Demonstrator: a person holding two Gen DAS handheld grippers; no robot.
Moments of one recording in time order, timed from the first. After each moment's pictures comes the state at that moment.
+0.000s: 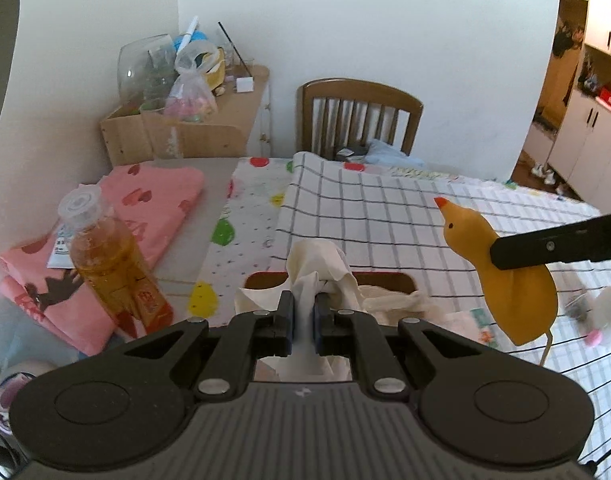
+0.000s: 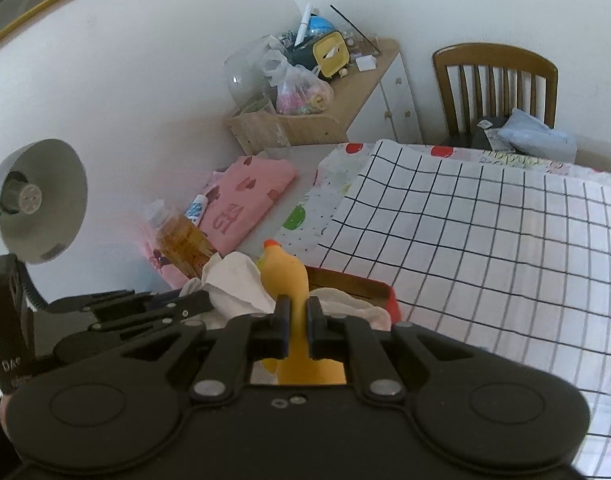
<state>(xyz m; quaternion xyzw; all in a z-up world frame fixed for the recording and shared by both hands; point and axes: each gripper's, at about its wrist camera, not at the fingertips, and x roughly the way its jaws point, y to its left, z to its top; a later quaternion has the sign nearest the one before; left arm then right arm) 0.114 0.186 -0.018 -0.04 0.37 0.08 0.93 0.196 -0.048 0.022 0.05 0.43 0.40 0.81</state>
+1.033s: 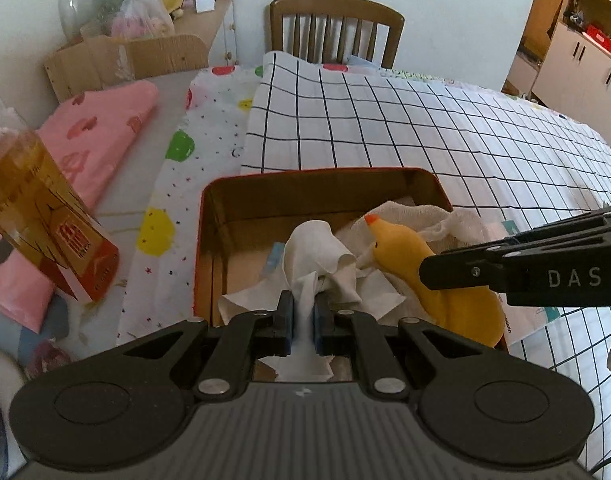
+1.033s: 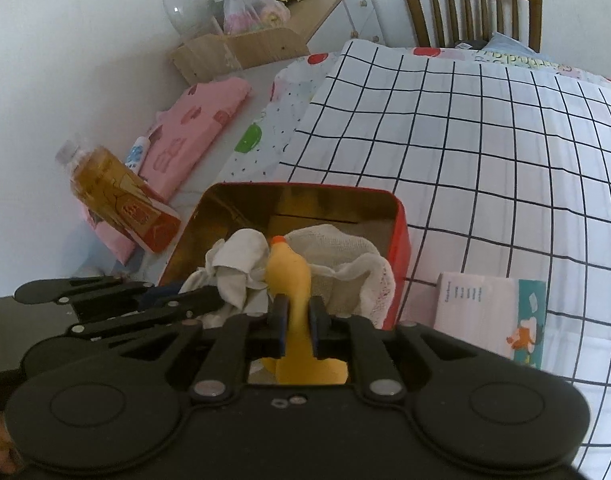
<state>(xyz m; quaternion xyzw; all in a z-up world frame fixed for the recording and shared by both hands) 0.150 0.190 -0.108 -0.03 0.47 0.02 0.88 0.203 0.006 -0.082 0.03 0.50 0.35 0.79</state>
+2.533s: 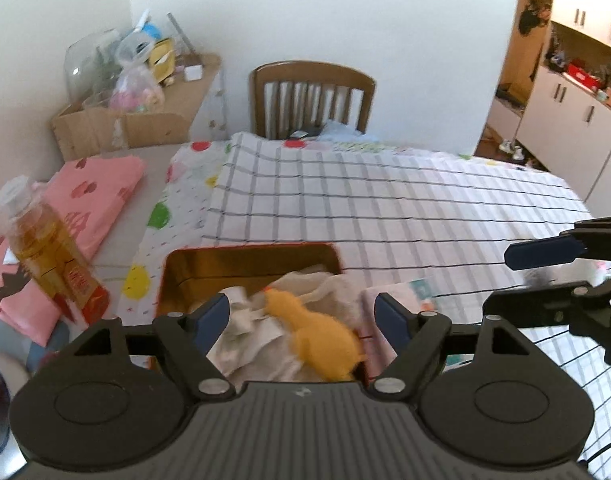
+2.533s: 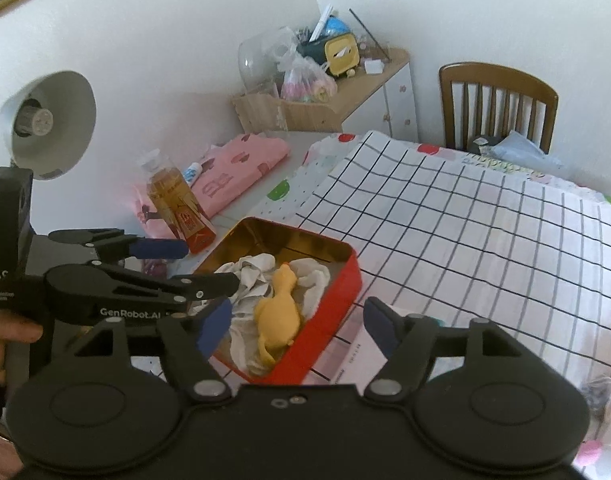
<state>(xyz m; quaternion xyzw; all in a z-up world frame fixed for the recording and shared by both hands) 0.112 0.117 -0.029 -0.03 0.38 0.02 0.92 0.162 -0.105 0.001 -0.02 0.39 0.42 0.82</state>
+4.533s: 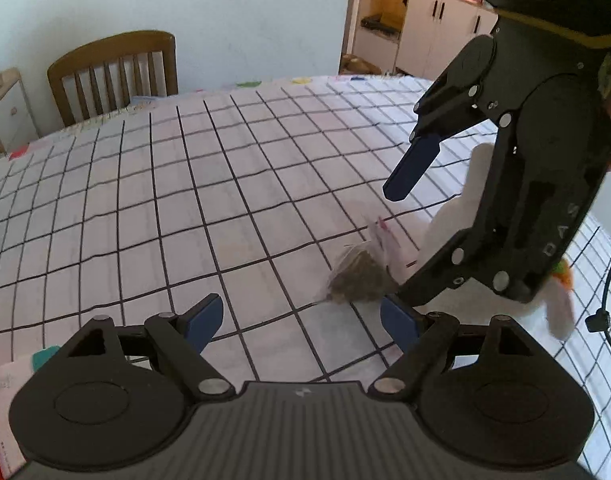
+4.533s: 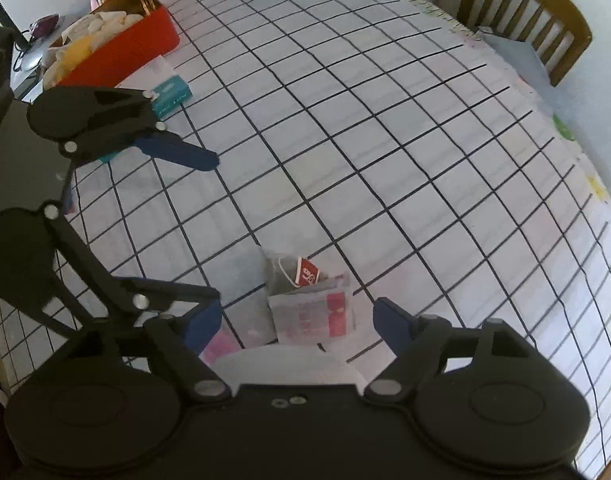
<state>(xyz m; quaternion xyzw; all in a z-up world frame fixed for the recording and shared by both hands) 0.247 -0.155 -0.153 0.04 0.43 -0.16 0.89 0.325 -0.278 -0.096 -0.30 0.52 0.45 0.66</state>
